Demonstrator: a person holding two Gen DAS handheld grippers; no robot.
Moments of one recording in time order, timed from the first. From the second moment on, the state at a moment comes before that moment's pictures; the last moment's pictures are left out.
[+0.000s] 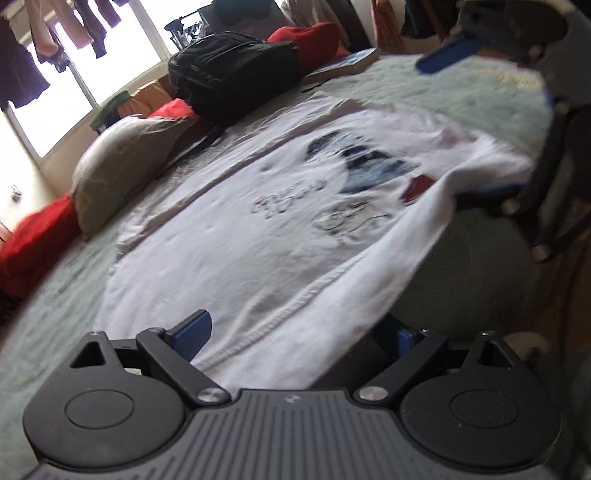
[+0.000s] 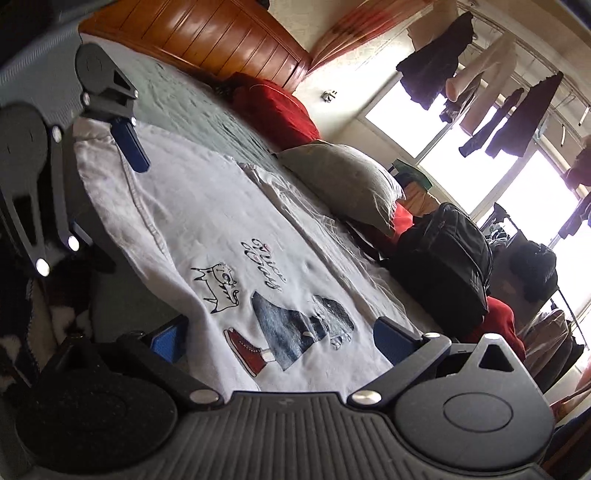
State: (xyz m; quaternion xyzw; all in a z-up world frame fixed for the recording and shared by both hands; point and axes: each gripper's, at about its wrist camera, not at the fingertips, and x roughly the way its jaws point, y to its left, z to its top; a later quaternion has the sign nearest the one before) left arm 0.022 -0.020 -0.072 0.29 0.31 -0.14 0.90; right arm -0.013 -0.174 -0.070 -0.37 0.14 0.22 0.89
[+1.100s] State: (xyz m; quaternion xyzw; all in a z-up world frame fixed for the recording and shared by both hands) left arm 0.028 0.012 -0.085 0.44 0.21 -0.07 0.87; right arm 0.014 -0.131 -0.088 -0.36 0.16 0.17 0.90
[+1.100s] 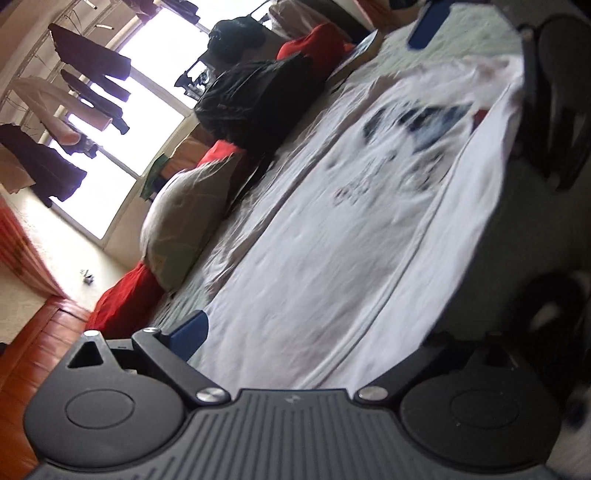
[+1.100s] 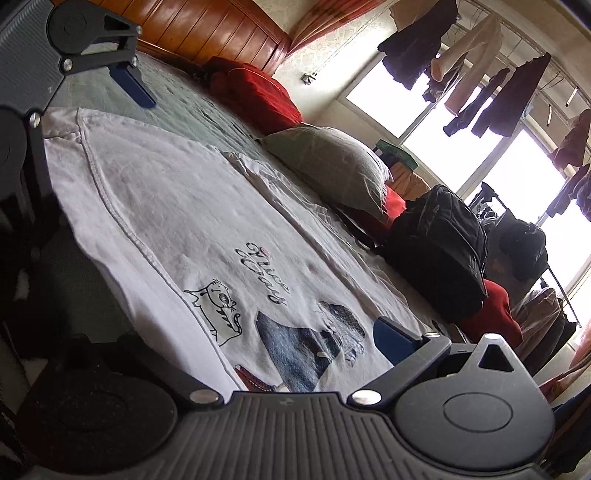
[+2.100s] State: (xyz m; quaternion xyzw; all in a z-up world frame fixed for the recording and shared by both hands) left arm 0.055 0.029 -0.084 0.50 0.17 0.02 0.85; right arm 0.005 -0.142 -0.091 -0.43 0.12 0.05 0.89
